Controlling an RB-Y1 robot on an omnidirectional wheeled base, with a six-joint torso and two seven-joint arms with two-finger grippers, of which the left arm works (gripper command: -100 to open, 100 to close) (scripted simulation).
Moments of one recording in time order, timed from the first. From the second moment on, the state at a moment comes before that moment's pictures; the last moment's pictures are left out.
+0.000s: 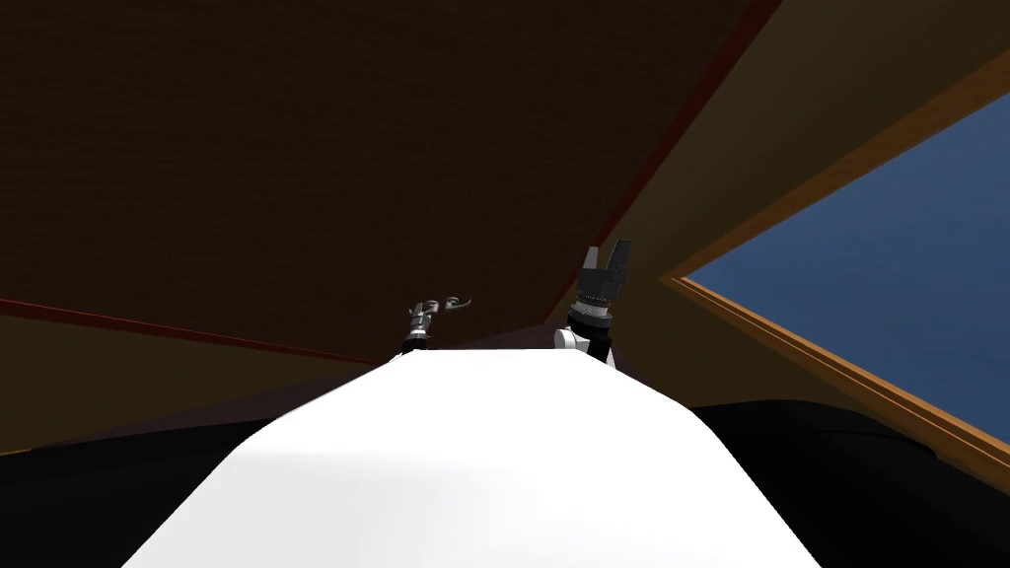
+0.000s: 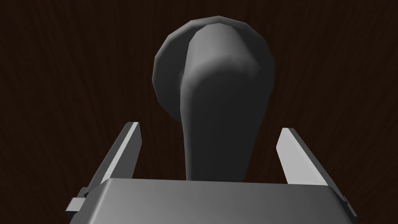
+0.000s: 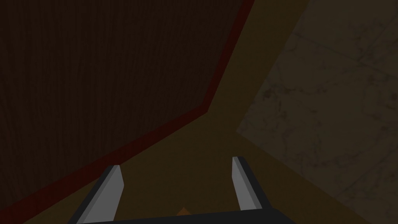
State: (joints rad) arm -0.05 0.34 0.07 -0.55 0.18 -0.91 0.22
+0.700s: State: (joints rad) arm -0.05 0.33 0.07 -0.54 0.18 -0.91 0.22
